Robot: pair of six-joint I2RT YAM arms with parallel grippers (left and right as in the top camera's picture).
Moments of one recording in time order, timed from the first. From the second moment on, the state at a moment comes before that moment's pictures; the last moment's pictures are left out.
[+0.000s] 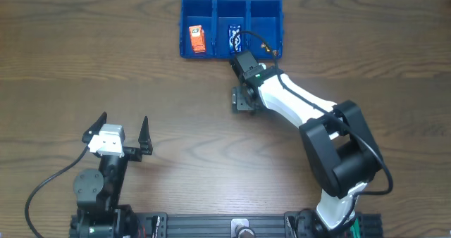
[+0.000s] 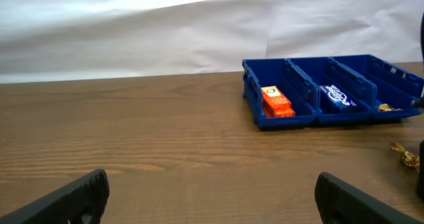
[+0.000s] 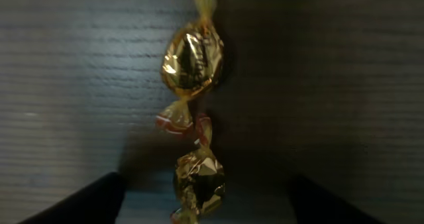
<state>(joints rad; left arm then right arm) -0.01 0.01 0.02 -0.11 0.13 0.02 0.51 1.92 1.19 -0.64 0.09 0.49</state>
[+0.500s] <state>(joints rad) -0.01 0.01 0.02 -0.11 0.13 0.02 0.51 1.93 1.19 -0.62 0.09 0.49</state>
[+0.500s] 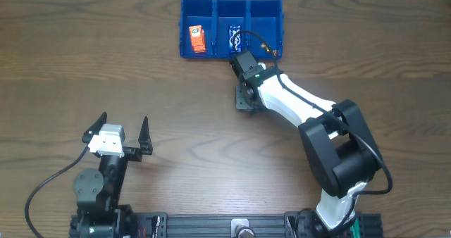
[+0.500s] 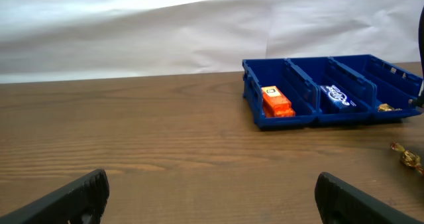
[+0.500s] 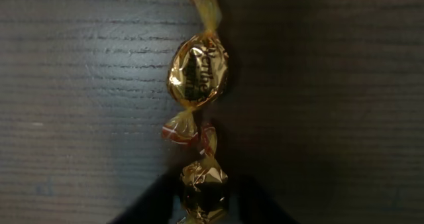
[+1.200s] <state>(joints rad) -0.01 0.01 0.02 -0.11 0.13 0.02 0.45 1.63 1.42 -0.57 0.21 0.38</state>
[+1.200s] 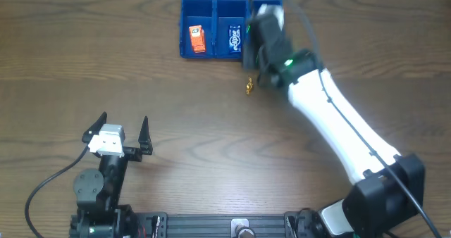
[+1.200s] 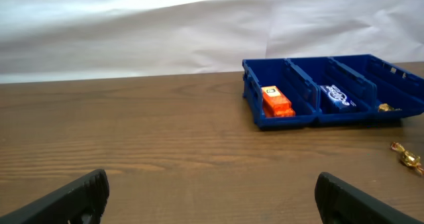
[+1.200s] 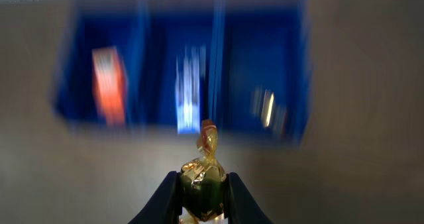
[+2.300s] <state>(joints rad) -0.01 0.01 0.02 -0.11 0.13 0.02 0.35 1.94 1.49 -0.36 0.33 0.23</state>
